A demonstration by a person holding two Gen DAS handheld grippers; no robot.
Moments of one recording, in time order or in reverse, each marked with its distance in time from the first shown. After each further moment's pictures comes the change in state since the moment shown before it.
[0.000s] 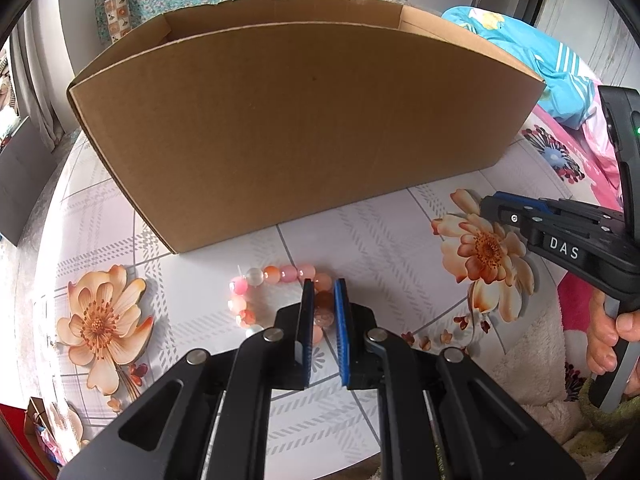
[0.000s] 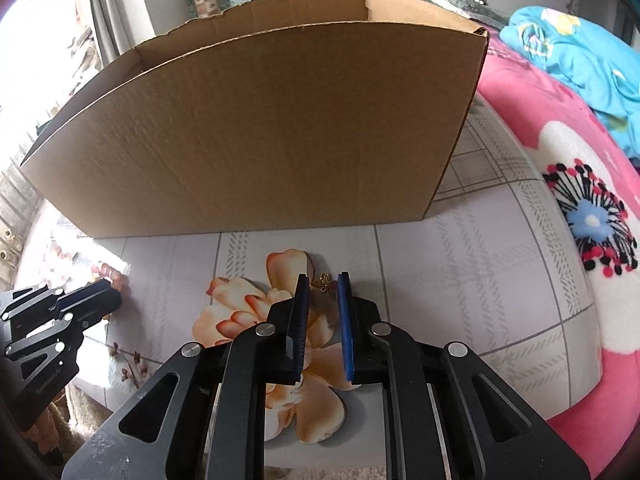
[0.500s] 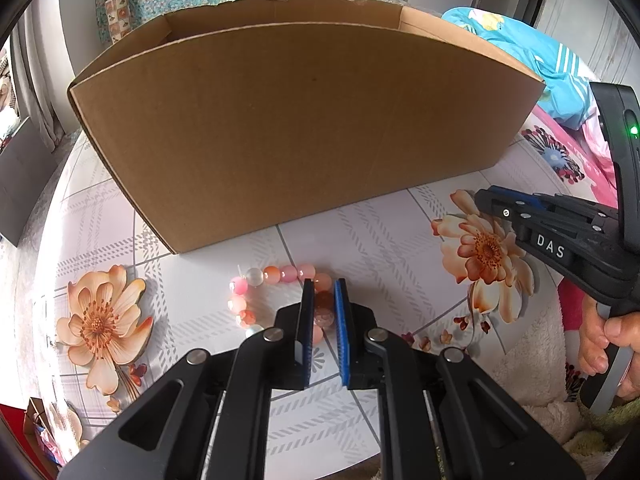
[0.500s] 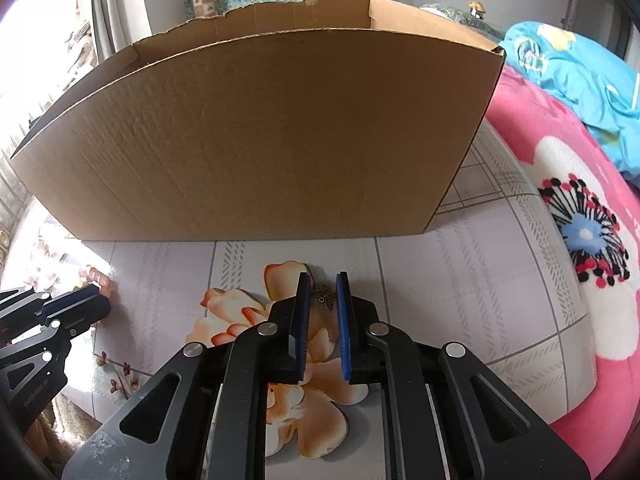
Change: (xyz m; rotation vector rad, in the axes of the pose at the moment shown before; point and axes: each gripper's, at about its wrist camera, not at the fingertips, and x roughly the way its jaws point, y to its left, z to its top) left arm 0.000 0.001 0.000 -0.001 -0.004 -0.001; right arm 0.005 0.017 0.001 -0.024 -0.038 -0.046
